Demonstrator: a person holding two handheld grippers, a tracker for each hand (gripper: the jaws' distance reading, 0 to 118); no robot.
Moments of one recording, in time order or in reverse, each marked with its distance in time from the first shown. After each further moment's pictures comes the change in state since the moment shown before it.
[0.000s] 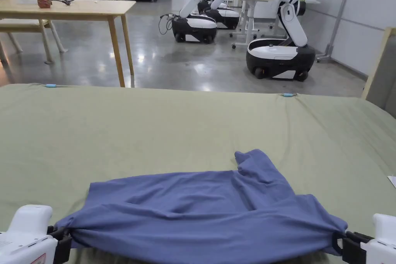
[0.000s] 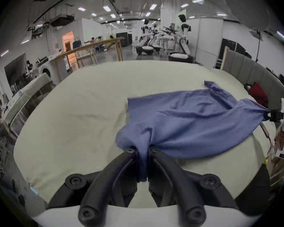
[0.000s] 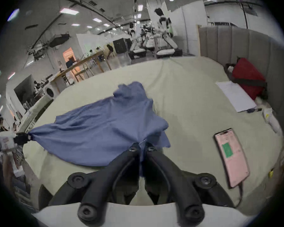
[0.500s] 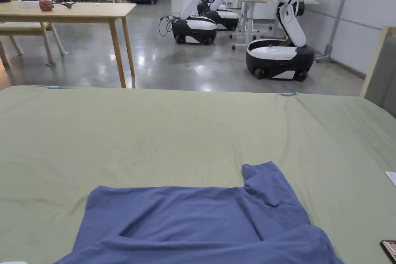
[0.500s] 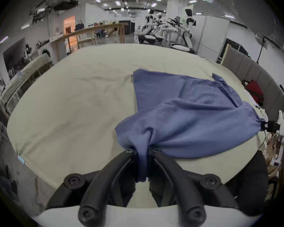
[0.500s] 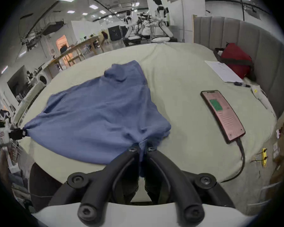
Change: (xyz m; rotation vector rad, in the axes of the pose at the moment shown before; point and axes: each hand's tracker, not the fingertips) left arm -0.030 -0.086 0.002 -0.091 -0.040 0.088; right arm 0.006 -0.087 0.019 -0.110 -0.056 -0.033
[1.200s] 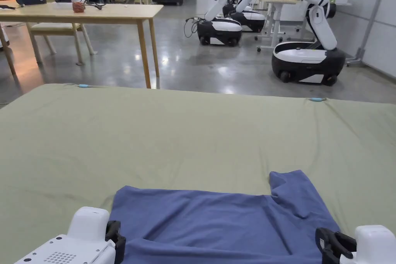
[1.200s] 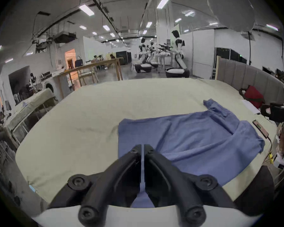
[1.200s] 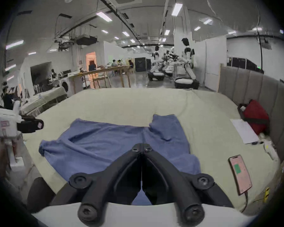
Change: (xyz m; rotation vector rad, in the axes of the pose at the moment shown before) left arm 0.052 0.064 -0.017 0.225 0.039 -0.090; right arm -0.115 0.063 0.005 0.319 0.135 0.227
